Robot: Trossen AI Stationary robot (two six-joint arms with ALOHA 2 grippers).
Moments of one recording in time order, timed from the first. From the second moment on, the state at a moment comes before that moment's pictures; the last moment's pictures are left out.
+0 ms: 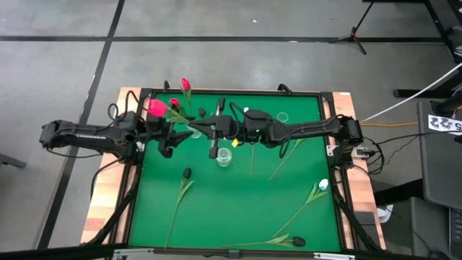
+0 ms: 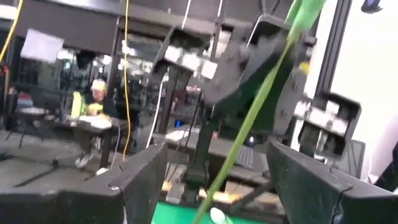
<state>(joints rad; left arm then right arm) 0.06 0.74 0.46 0.58 -0.03 -0.20 0.06 1.89 1.66 0.47 0.09 -0.23</state>
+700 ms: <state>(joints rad) 0.06 0.76 0.46 0.61 -0.03 -0.20 0.05 1.94 1.66 0.52 0.06 -0.21</state>
